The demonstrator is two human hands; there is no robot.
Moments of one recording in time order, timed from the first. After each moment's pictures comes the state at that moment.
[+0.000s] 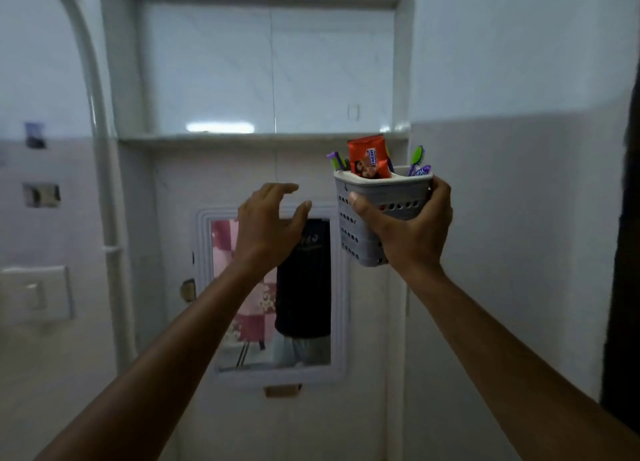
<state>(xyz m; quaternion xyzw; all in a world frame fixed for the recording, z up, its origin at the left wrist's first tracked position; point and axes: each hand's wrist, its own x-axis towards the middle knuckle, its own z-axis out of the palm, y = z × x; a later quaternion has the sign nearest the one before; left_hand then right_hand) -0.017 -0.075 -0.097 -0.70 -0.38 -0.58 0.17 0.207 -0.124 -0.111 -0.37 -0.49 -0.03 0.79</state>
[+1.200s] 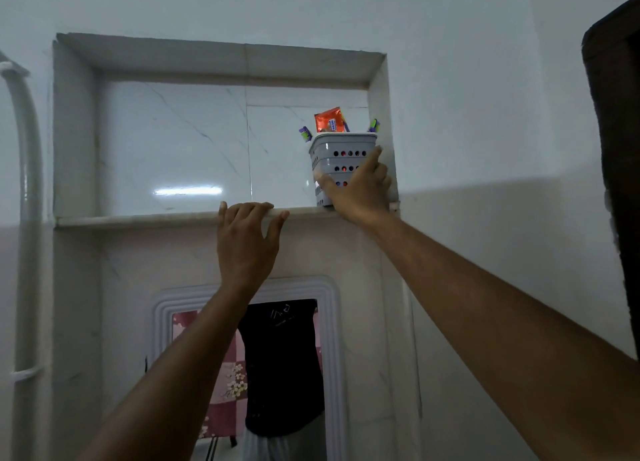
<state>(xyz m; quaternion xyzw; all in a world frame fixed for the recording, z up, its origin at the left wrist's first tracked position) -0.012 0.057 0.004 -0.61 -0.37 -0.63 0.30 0.187 -0.007 0.081 -0.54 -0.56 -0.08 0.62</state>
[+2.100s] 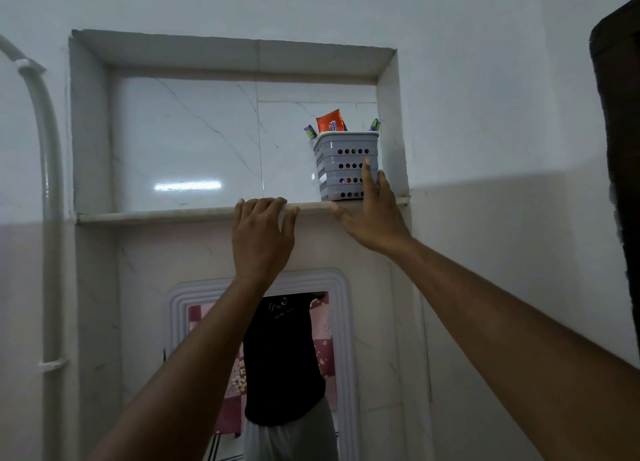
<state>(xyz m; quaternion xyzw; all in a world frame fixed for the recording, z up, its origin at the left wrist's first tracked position) -0.017 0.042 0.007 -0.63 -0.39 -0.60 0.31 0.205 0.011 0.032 -0.54 -0.65 -0.14 0.52</state>
